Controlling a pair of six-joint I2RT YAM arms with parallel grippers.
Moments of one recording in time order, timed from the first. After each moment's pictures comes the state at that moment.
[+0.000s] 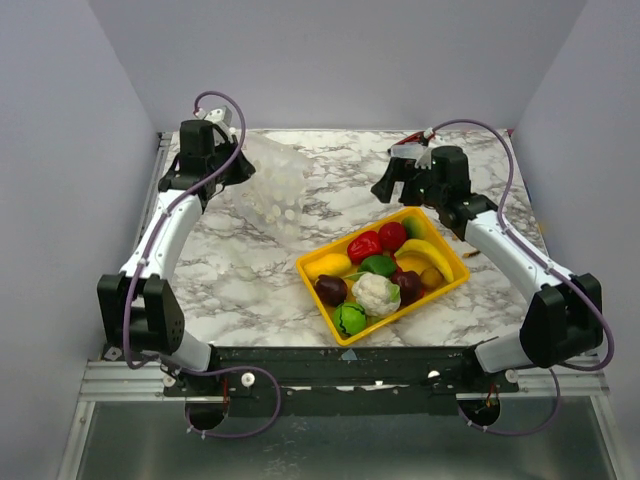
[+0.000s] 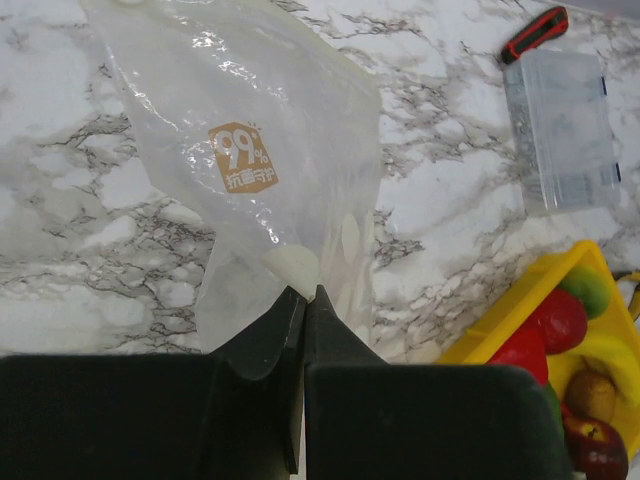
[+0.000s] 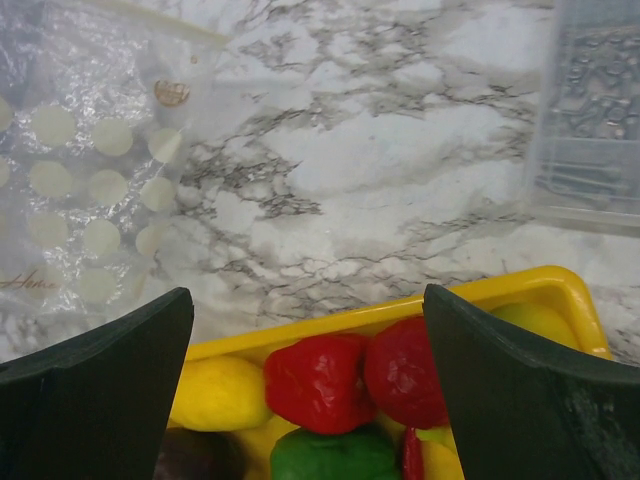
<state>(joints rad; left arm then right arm) -0.09 1.51 1.34 -0.36 0.28 -0.32 0.33 1.44 1.11 -0.15 -0.18 0.36</state>
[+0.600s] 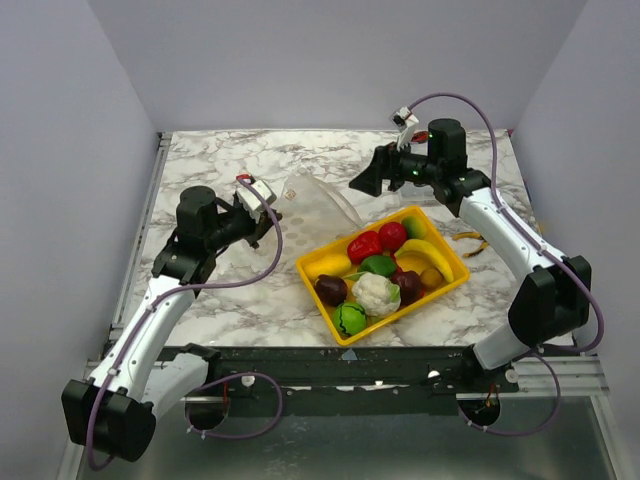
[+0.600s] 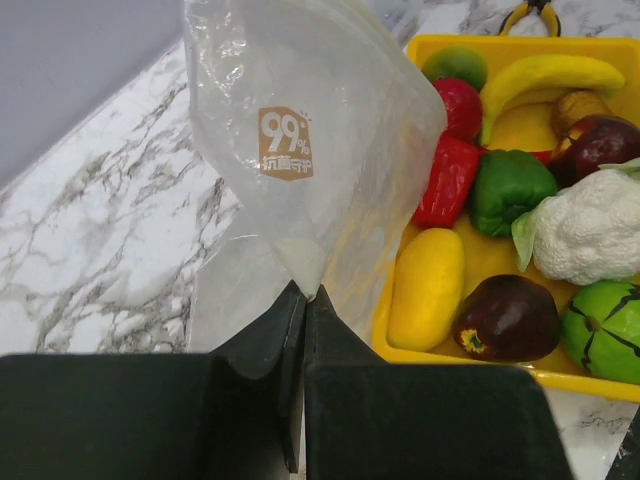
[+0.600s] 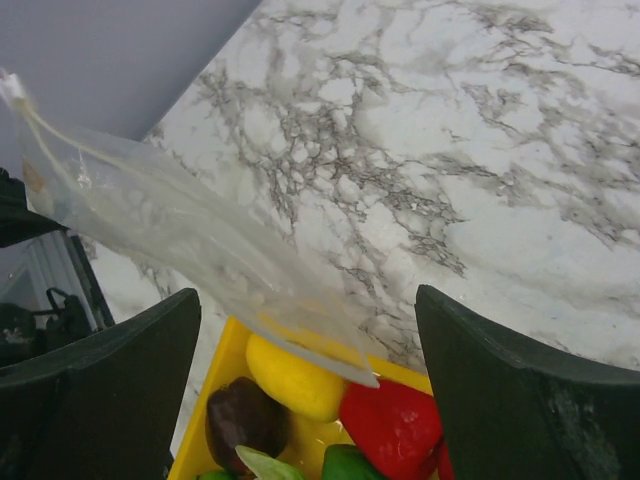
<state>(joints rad) -0.28 0.97 0.84 -0.17 0.57 0.26 0.33 1.55 1.35 -0.17 -0.65 0.19</state>
